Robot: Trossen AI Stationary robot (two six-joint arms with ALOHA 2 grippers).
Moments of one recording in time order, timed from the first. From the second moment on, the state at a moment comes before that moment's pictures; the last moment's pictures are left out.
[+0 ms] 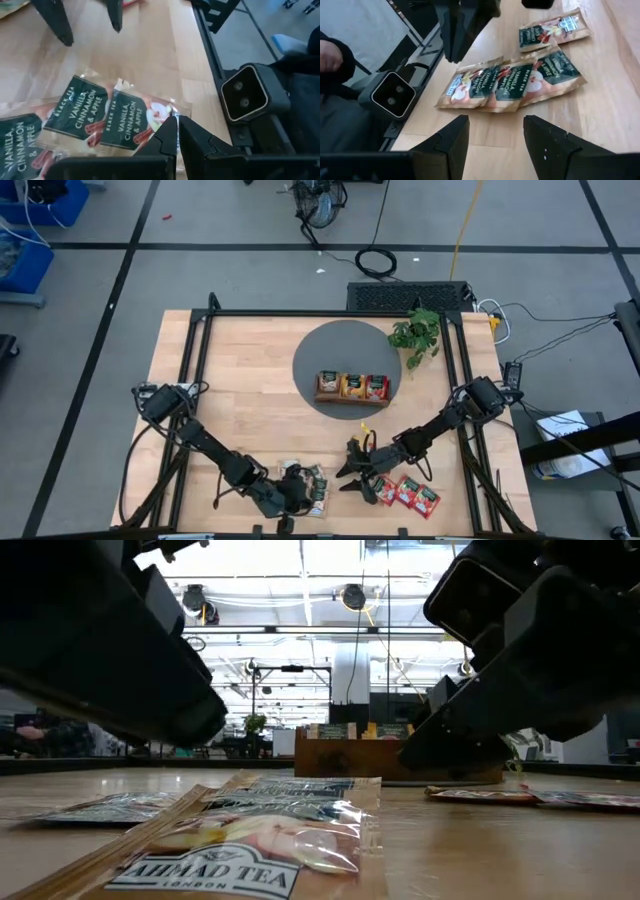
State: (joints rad) left arm -0.69 2.02 1.04 0.38 -0.28 -0.60; right arm 0.51 1.98 0.71 0.88 0.05 0.48
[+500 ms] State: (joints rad) left arm -0.63 2.10 1.04 0.44 -0.21 -0.62; right arm 0.49 2.00 0.72 0.78 0.06 0.50
